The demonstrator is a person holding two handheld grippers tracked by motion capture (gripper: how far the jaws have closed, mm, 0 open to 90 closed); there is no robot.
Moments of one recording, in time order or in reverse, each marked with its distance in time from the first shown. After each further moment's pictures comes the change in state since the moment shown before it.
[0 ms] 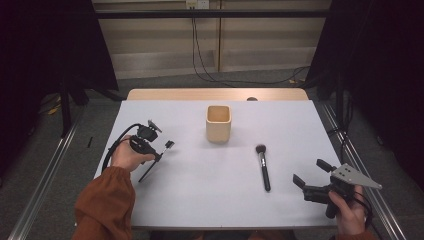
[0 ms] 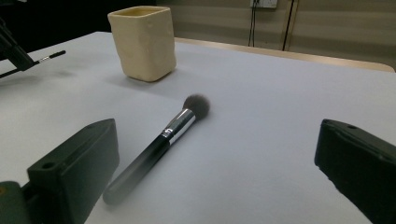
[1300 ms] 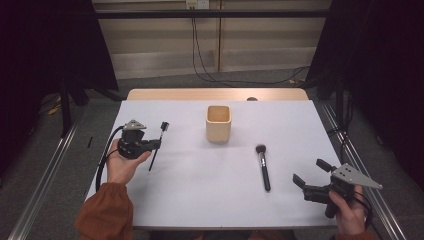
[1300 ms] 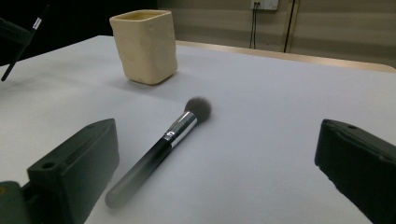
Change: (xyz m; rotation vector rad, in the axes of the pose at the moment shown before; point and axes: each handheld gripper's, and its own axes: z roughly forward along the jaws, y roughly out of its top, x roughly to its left) left arm -0.008 -0.036 -0.027 -0.565 0.044 -0.045; right arm -0.001 0.000 0.000 -0.011 0.007 0.004
